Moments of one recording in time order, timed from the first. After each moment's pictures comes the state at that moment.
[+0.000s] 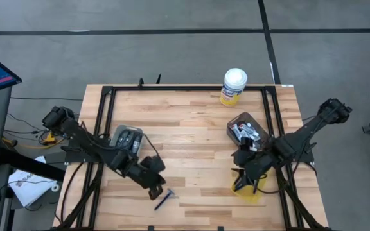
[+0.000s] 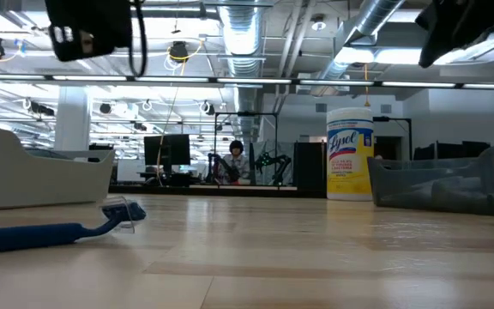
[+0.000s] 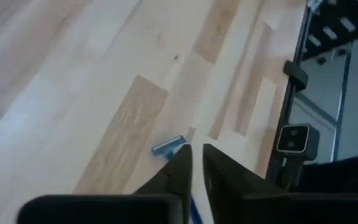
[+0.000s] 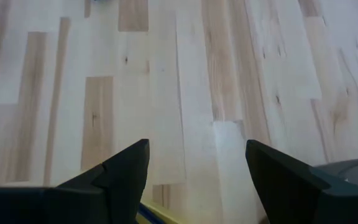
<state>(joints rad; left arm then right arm) -0.53 1.48 1.05 -0.47 -0.24 -1.01 0.61 1.21 0.99 -0.85 0.43 0.52</state>
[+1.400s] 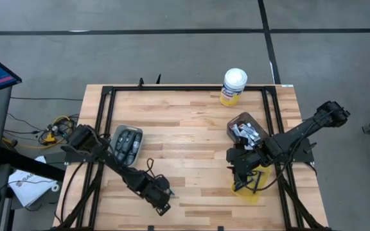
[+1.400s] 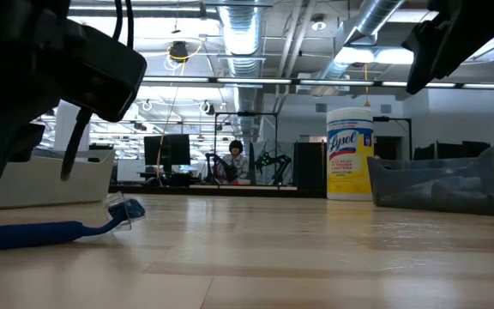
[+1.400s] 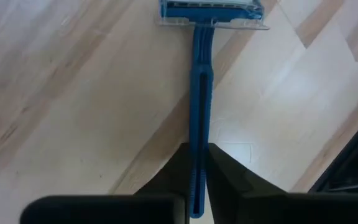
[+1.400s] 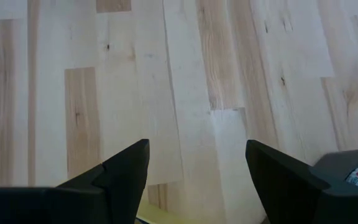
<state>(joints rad) -0.60 1.94 1.09 -0.43 0.04 -1.34 0.50 1.30 0.99 -0.83 0.34 0.52</state>
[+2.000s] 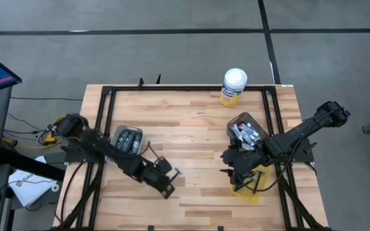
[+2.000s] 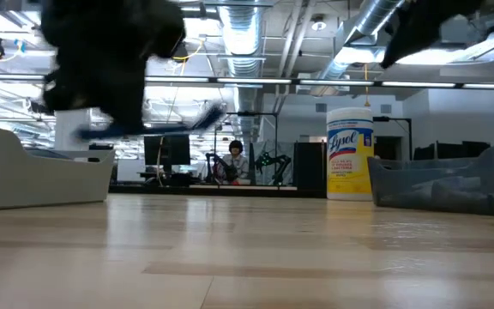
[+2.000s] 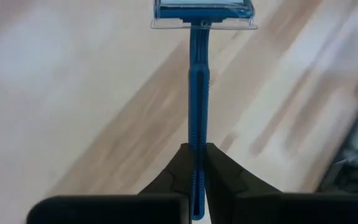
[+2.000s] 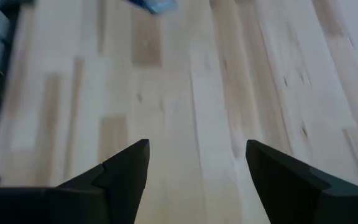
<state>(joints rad) -0.50 1.71 1.07 -0.44 -0.18 -1.23 0.50 1.29 0.99 -0.65 0.34 0.46</state>
